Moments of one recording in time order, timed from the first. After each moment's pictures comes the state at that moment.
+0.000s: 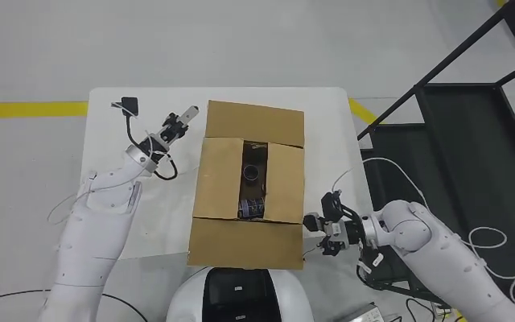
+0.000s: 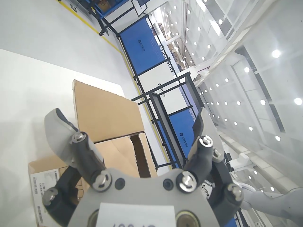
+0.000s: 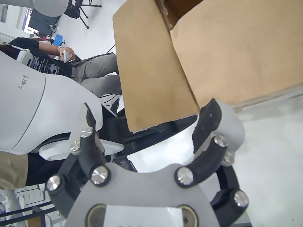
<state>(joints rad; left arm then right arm) 1.08 -1.22 -1.28 -1.43 0.09 -0.35 -0.47 -1.57 -0.73 1.27 -1.73 -0.17 -0.92 0.84</state>
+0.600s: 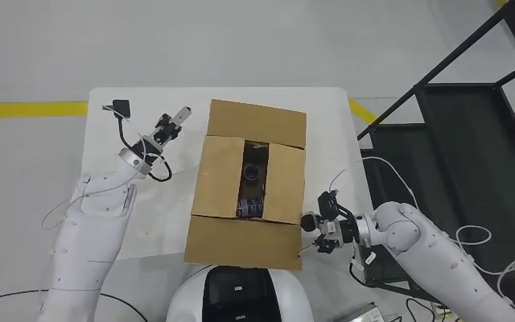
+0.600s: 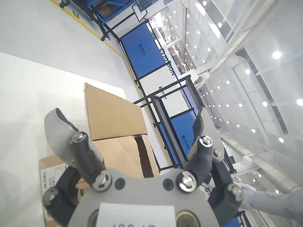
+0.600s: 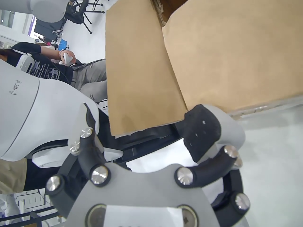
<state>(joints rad) 1.11 -1.21 -1.32 -1.45 0.10 -0.37 -0.46 -1.54 -0.74 1.22 -1.66 -0.24 -0.97 0.72</state>
